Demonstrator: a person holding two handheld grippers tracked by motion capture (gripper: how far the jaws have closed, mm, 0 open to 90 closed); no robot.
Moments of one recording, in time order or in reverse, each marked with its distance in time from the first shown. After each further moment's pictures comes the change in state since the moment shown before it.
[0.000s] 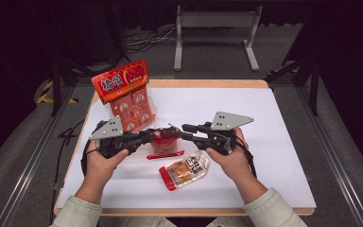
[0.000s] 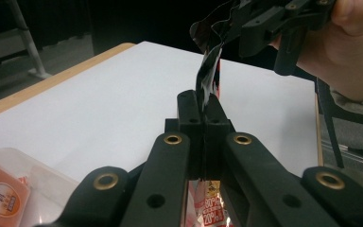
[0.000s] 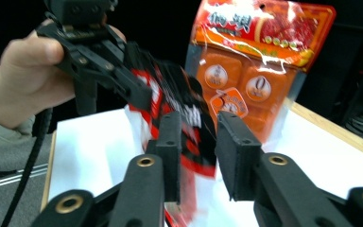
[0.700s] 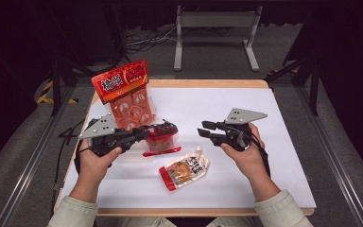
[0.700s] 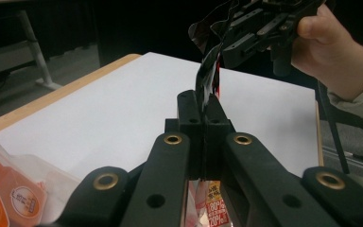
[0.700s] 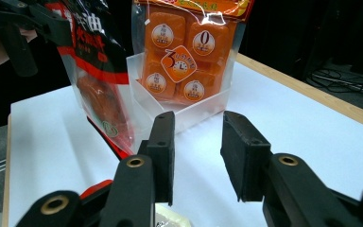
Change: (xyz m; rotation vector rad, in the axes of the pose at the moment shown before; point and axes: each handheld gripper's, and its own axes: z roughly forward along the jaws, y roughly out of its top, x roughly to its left) left arm 0.003 0.007 -0.016 -0.032 0.011 0.016; right arm -0.027 -0.014 -0.028 0.116 -0.132 0.085
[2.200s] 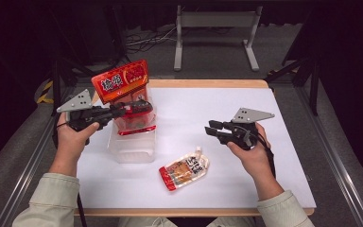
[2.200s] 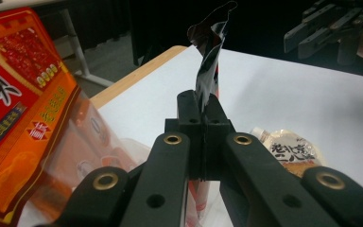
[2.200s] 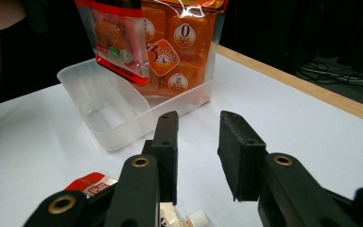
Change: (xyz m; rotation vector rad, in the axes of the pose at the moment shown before) left arm 0.074 0.011 -0.039 0.064 0.103 0.022; right arm -0.013 -0.009 -0.011 0.004 -0.039 0.032
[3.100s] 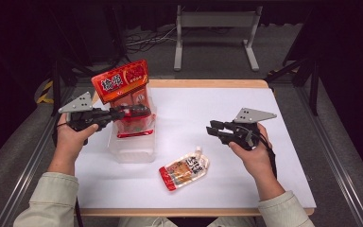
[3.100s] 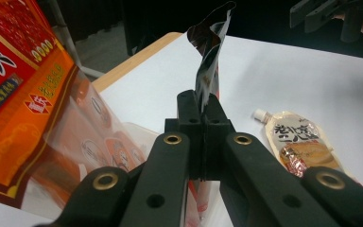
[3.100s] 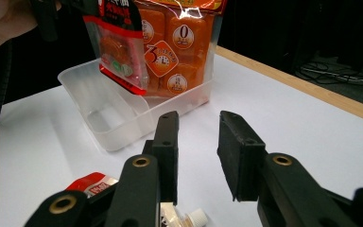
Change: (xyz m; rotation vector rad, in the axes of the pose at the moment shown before) left arm 0.012 -0.016 0.004 0.033 -0.038 0.017; right arm -0.002 -0.001 -0.003 -0.006 0.001 0.010
